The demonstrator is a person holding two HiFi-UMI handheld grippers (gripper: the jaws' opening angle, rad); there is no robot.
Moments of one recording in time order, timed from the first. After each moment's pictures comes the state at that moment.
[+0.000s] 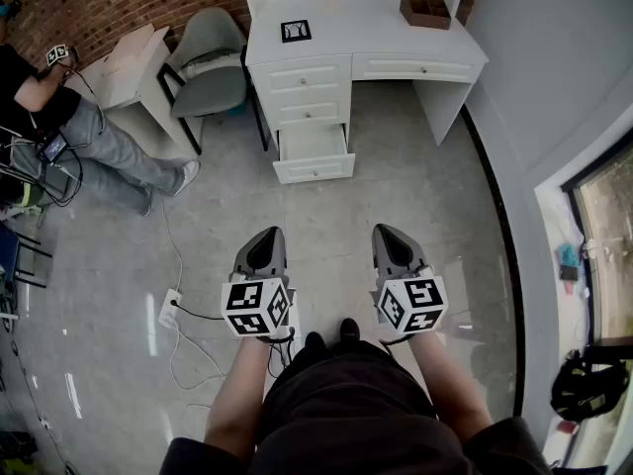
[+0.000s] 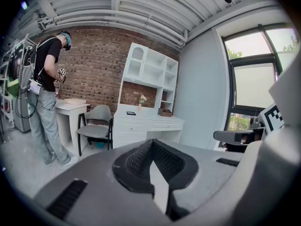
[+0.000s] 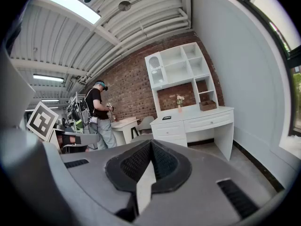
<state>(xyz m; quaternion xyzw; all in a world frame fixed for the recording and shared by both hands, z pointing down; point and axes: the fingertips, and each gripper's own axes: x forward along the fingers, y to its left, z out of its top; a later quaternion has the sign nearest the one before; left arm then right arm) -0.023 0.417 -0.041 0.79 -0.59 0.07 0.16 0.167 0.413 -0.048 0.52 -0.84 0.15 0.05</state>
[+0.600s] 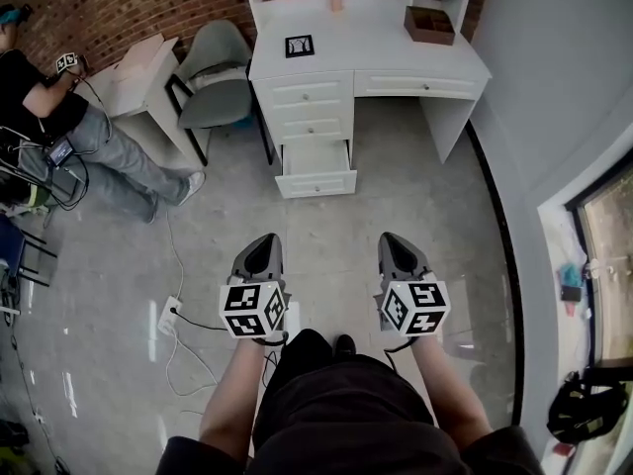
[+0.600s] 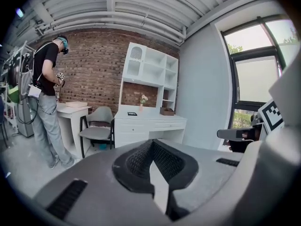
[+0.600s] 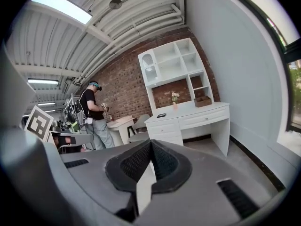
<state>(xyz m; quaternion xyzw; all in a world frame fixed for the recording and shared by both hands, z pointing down) -0.006 0.400 -0.036 0.77 -0.61 0.09 0.15 0.209 0.387 -0.033 0.53 -0.83 0.18 0.06</state>
